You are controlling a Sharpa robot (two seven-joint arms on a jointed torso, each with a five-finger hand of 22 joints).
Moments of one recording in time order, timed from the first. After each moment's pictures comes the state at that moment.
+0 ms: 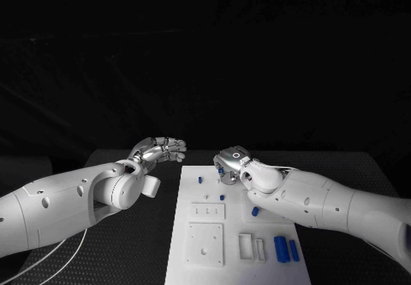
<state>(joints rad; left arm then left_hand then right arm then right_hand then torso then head) 1.32 -0.75 -0.13 1.39 -0.04 -0.30 0.32 1.14 -0.13 0.48 -0.08 0.08 0.72 0.19 0.39 0.37 1.06 0.16 0.10 0.07 0.94 0.11 0.43 0.53 0.04 0.77 0.01 0.34 1.31 1.23 -0.42 -0.15 1.02 -1.93 -0.46 -0.19 1.13 -0.16 0.82 -0.28 0.05 1.03 0.10 0.42 0.45 1.30 0.04 0.12 0.13 1.32 -0.05 1.14 0.68 0.24 1.25 0.02 0.57 1.31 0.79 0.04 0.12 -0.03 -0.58</state>
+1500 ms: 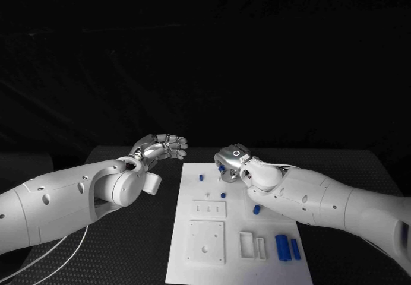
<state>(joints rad) 1.33 -0.75 -0.13 1.39 -0.04 -0.30 0.32 1.13 -0.14 0.48 -0.09 0.08 0.72 0.19 0.38 0.37 1.06 0.16 0.10 0.07 0.94 0.12 0.43 0.53 0.05 0.77 0.01 0.34 1.31 1.23 -0.40 -0.15 0.98 -1.93 -0.45 -0.18 1.13 -0.19 0.84 -0.27 0.05 0.99 0.12 0.39 0.45 1.29 0.05 0.08 0.13 1.31 -0.05 1.15 0.67 0.24 1.25 0.02 0.57 1.31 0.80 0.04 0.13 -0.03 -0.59</state>
